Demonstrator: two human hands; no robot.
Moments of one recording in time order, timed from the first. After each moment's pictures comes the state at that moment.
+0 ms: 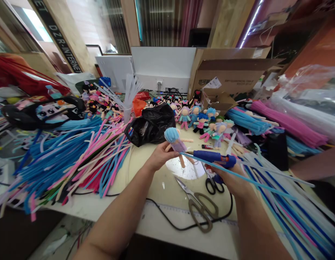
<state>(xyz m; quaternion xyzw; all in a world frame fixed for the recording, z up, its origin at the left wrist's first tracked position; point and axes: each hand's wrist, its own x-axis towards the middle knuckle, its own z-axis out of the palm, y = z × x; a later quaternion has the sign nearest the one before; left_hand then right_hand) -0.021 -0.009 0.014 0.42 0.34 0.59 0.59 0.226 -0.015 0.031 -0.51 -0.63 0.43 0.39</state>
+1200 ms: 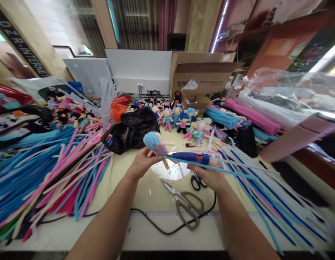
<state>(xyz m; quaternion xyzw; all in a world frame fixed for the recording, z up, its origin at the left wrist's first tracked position) -0.024 -0.010 0.009 0.49 0.35 0.58 0.55 0.222 -0.020 0.034 -0.45 -0.70 0.40 0.39</state>
